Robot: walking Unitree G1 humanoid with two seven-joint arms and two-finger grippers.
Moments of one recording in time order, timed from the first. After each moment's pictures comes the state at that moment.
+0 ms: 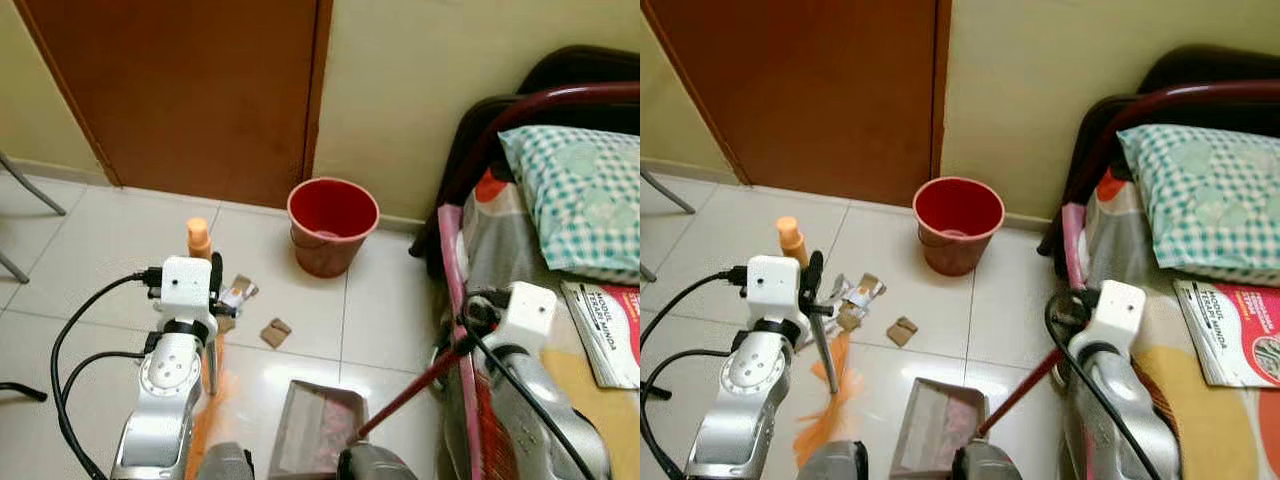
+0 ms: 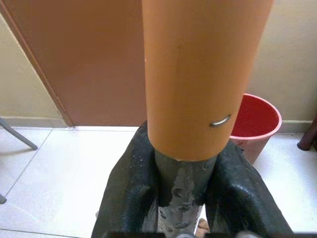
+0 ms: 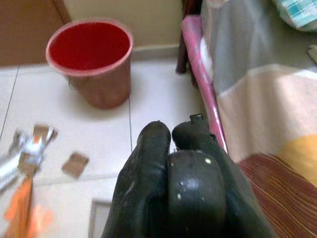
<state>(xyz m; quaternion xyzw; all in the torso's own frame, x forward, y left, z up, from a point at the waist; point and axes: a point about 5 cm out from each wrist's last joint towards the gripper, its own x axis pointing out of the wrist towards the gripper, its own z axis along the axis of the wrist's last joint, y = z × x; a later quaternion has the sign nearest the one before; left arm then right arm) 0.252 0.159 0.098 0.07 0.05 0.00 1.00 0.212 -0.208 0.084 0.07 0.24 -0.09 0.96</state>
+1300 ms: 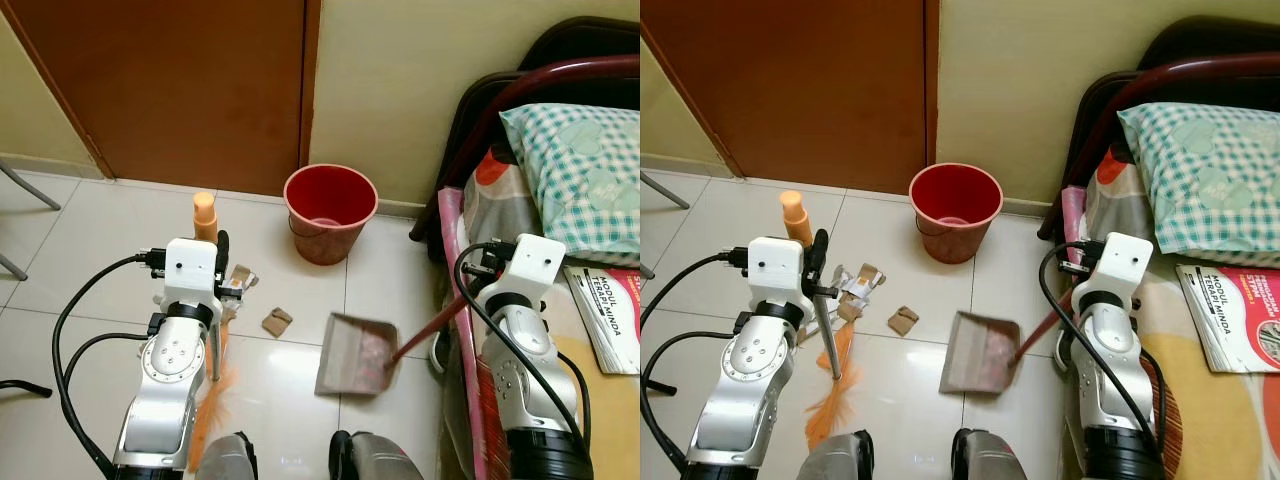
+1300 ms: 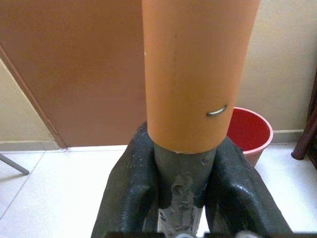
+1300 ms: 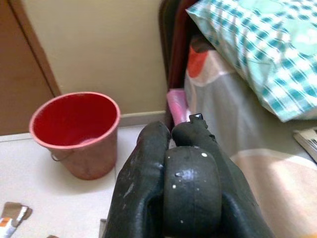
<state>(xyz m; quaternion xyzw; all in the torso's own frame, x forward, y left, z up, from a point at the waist) 0.260 0.151 0.117 0.08 -0.01 -0.01 1.00 0.283 -0.206 0.105 0.05 0.06 -0.13 0.99</state>
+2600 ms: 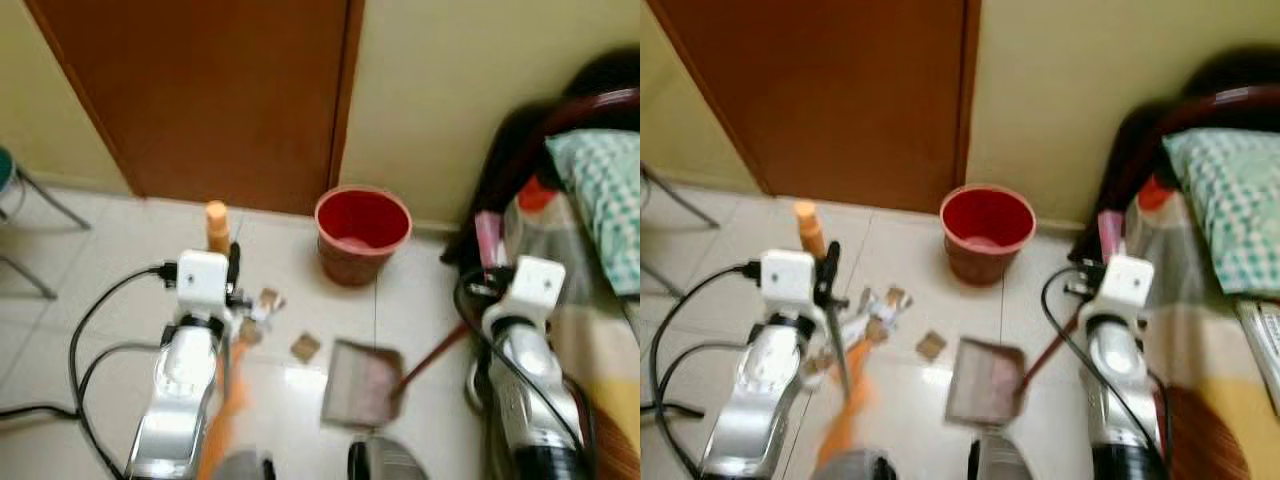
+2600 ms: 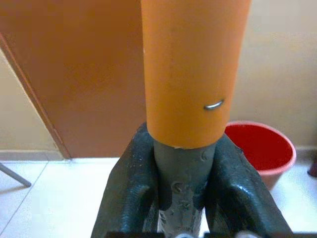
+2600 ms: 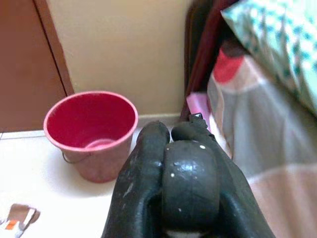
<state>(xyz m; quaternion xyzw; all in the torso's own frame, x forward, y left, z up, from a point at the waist) 0.257 0.141 0.112 0.06 -0.01 -0.03 1.00 0.272 -0.217 0.077 0.02 0.09 -0.14 0.99</state>
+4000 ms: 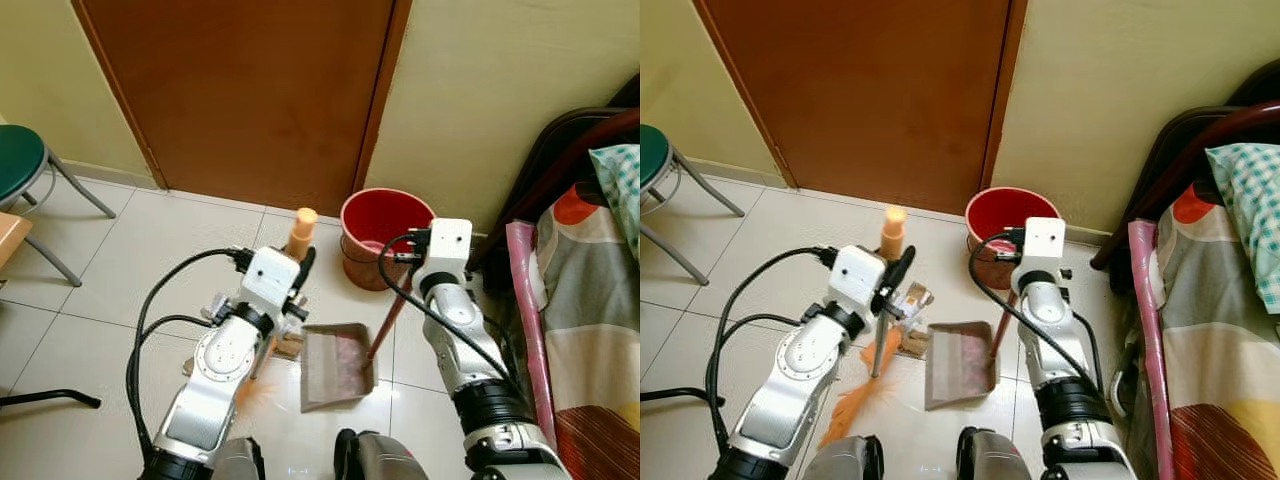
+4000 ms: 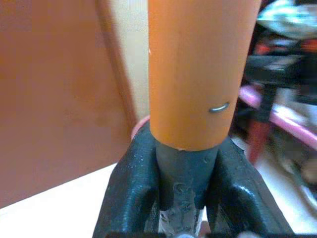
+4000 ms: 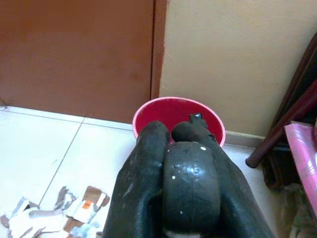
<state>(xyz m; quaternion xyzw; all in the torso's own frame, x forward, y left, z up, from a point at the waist) 0.251 0.070 0.107 0.11 -0.01 -0.30 0.95 0.325 -0.139 0.085 0.00 0.08 -0.02 1.00</state>
